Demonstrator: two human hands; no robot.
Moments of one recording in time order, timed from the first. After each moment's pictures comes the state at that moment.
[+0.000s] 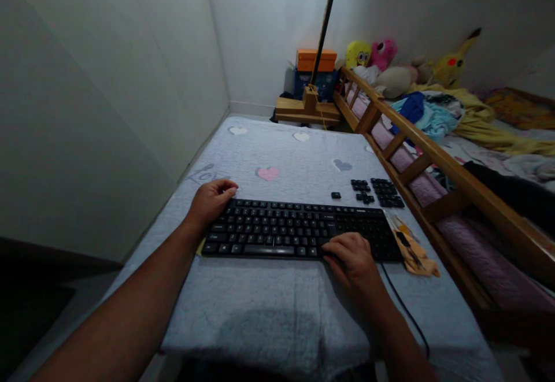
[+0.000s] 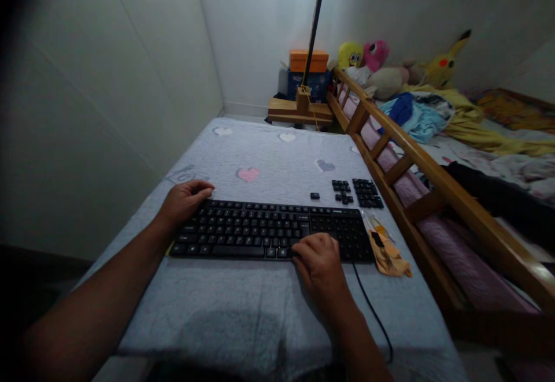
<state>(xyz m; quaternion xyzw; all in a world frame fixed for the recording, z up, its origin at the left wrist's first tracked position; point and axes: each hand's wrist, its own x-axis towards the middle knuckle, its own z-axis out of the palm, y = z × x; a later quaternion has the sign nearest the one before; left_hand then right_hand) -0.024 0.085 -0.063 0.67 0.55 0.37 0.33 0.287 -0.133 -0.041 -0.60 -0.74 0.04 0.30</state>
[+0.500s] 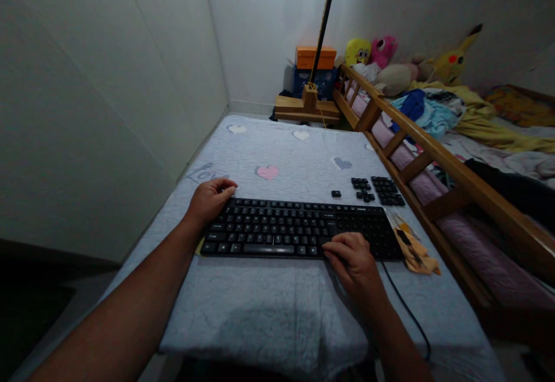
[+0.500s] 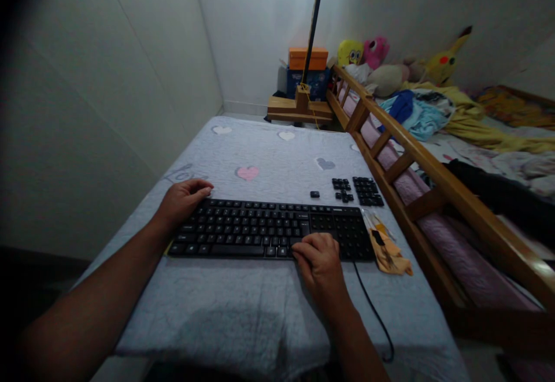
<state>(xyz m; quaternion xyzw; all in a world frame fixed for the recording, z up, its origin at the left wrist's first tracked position) -0.023 0.082 -0.060 0.67 0.55 0.37 0.33 0.284 -0.134 -0.046 -0.61 -0.71 0.04 0.34</state>
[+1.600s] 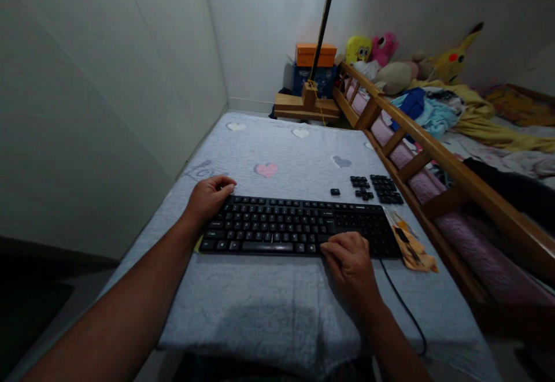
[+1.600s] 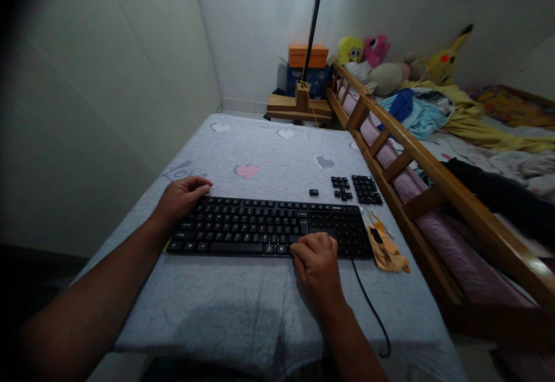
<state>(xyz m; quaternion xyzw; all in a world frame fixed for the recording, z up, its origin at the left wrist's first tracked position) -0.021 0.081 -0.058 0.67 0.56 0.37 0.32 0.275 -0.136 -0.046 -0.62 -0.71 -0.01 0.33</state>
